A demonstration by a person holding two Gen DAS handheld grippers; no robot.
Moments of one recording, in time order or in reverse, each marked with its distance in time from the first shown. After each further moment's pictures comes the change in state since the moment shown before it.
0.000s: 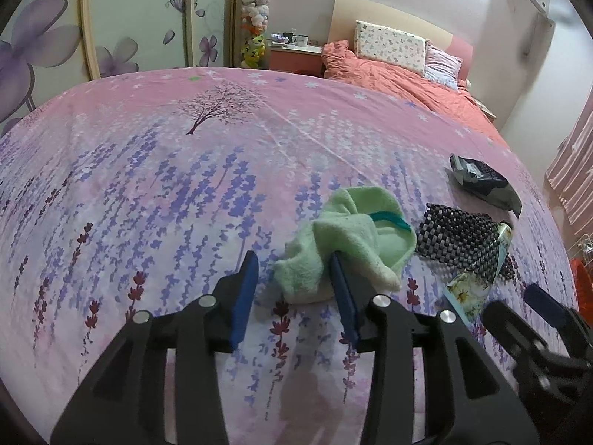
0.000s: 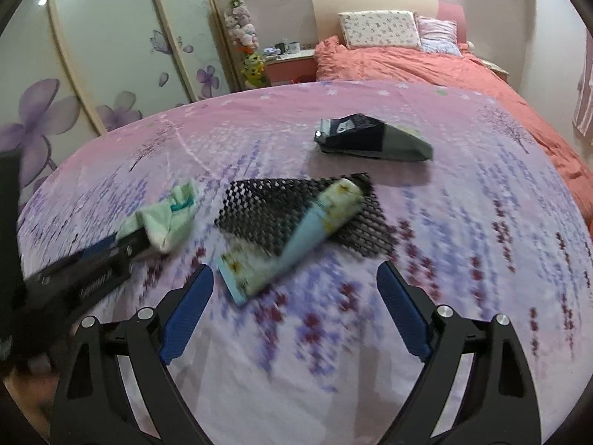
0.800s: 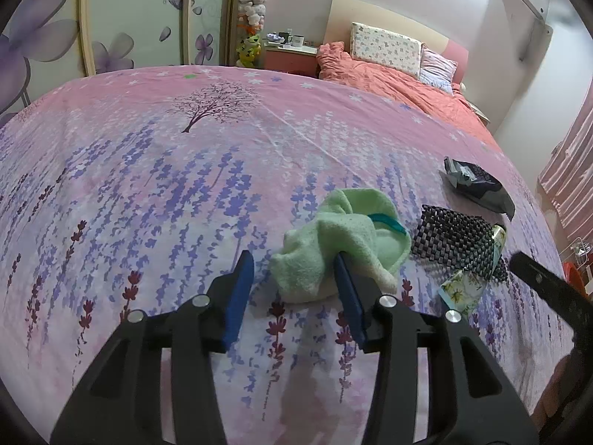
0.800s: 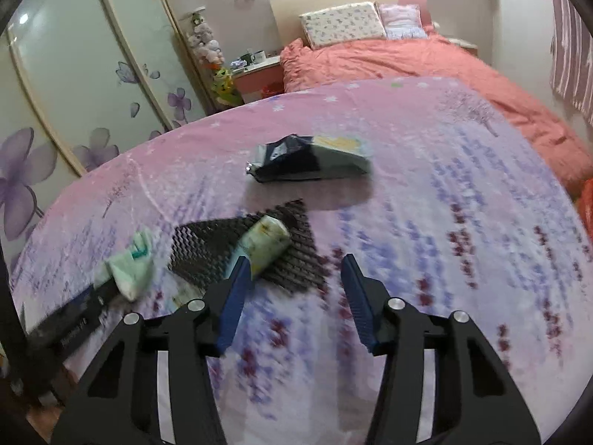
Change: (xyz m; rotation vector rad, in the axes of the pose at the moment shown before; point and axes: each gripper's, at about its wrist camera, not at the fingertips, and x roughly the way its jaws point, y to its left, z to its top) left arm -0.002 0.003 0.000 -0.010 -0.001 -0.032; right arm 0.003 -0.055 0.019 0.164 -0.019 -0.011
